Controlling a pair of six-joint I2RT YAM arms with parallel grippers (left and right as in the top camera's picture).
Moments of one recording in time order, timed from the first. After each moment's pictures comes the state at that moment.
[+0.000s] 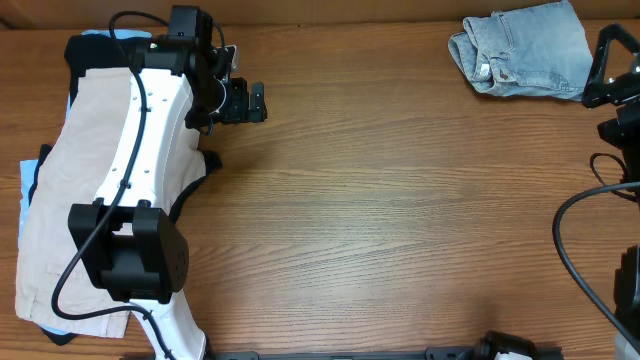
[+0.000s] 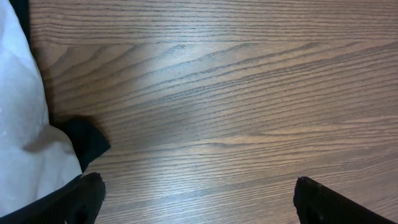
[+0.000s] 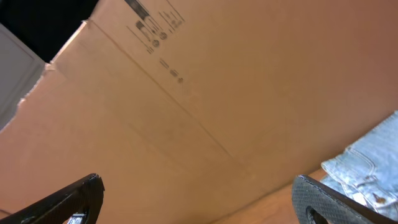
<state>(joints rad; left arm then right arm) -0.08 1.99 1.89 -1.20 0.24 -0.12 -0.26 0.95 1.40 -0.41 -0.34 0.74</state>
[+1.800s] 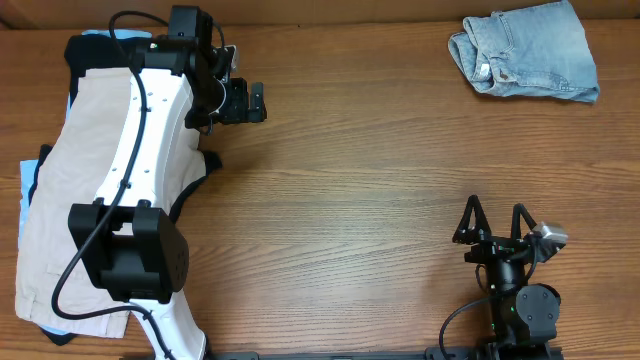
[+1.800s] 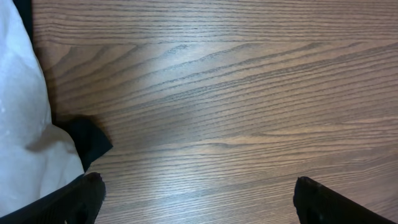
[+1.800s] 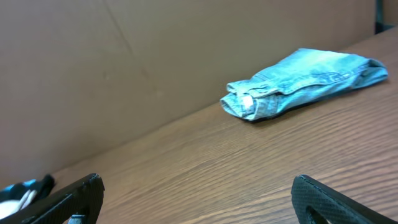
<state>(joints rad) -0.08 1.99 1.89 -1.20 0.23 -0.12 0.07 0.02 0.02 -0.02 0.10 0.42</state>
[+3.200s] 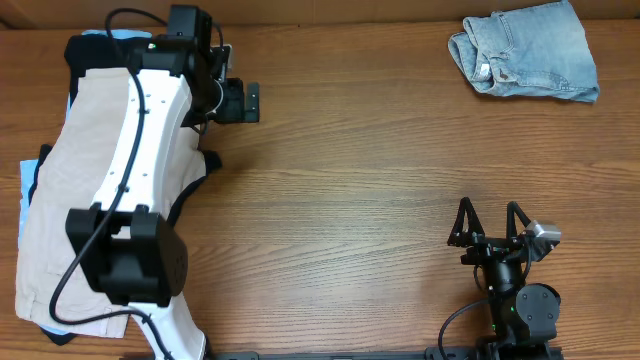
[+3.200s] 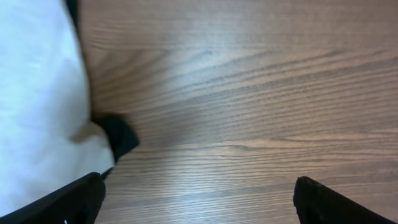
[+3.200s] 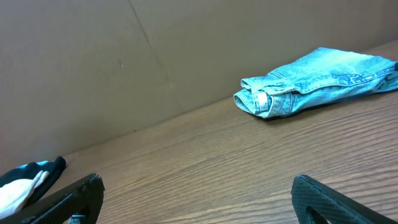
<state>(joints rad) -0.08 1.96 1.89 -1.21 0.14 -0.12 0.07 0.01 0.02 -0.03 0.04 0.38</state>
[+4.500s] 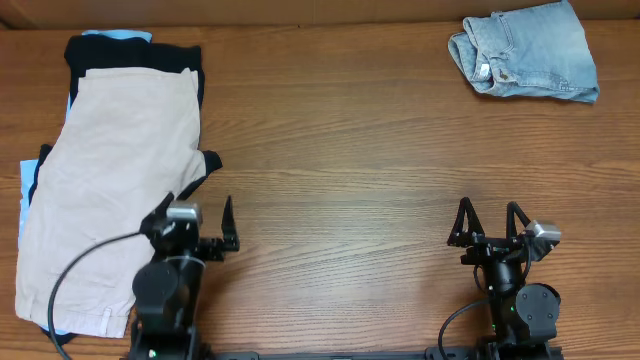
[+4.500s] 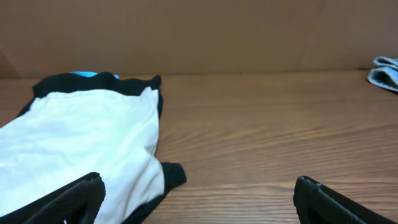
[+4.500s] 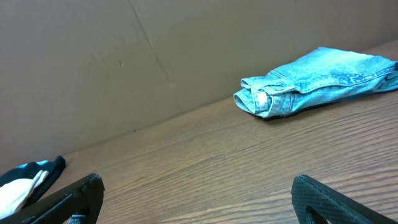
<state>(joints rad) -0.04 0.36 0.14 0.05 0.02 -0.01 0.07 0.01 0.02 -0.03 0.04 0.38</state>
